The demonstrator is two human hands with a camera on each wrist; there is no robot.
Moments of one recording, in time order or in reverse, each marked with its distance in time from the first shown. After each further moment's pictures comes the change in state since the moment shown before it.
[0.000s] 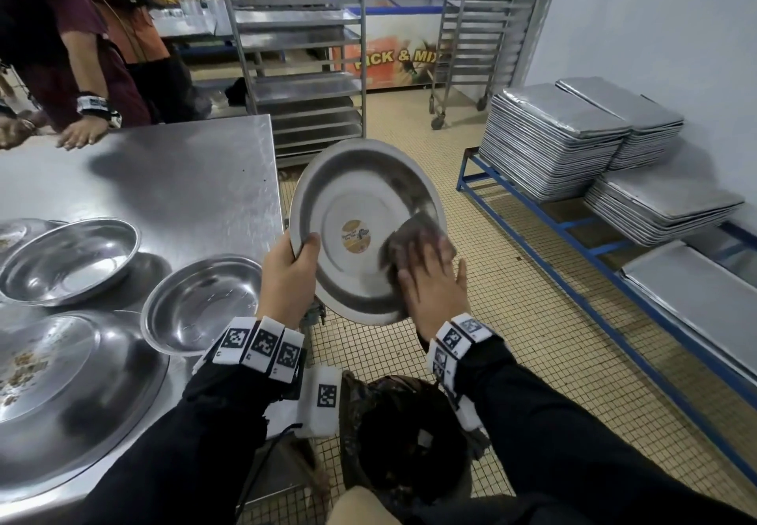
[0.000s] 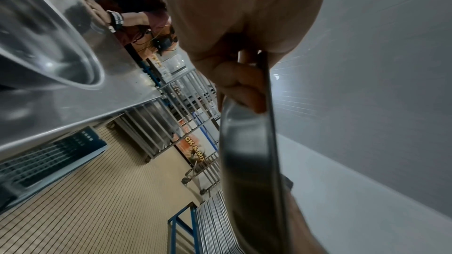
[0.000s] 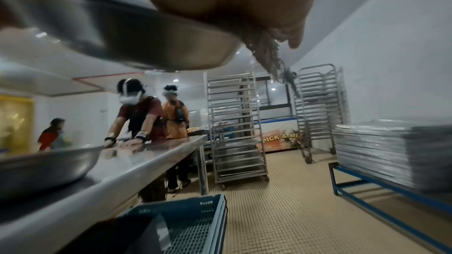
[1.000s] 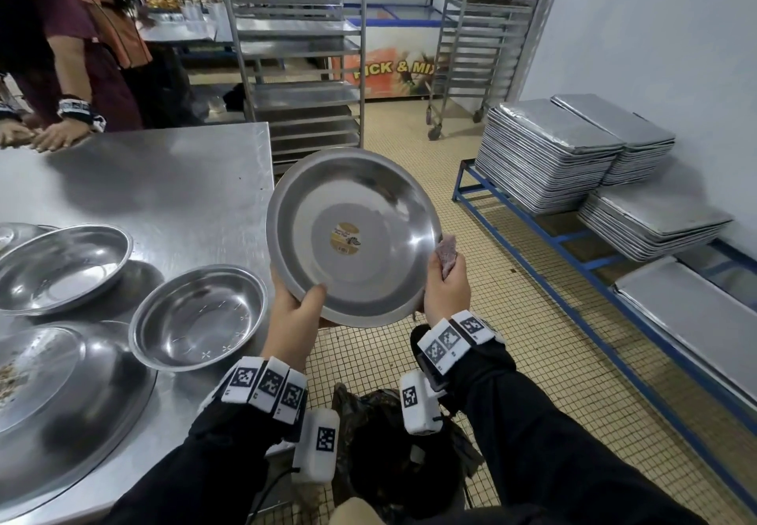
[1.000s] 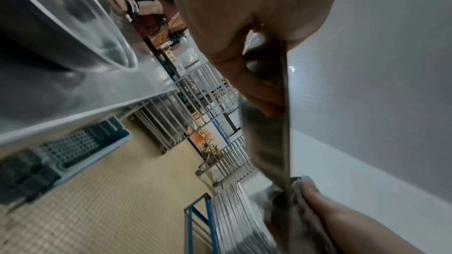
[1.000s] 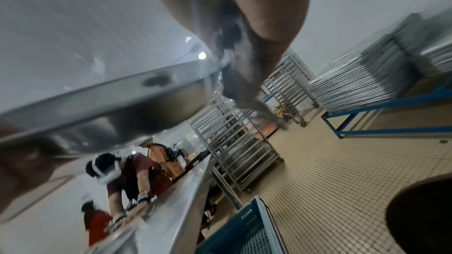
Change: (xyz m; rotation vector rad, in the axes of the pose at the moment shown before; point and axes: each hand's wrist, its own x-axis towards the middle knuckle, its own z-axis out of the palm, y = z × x) left_hand -0.017 -0.029 0.008 -0.251 -0.067 -0.115; right_hand 0.020 -0.012 -0.020 0.999 0.404 0.482
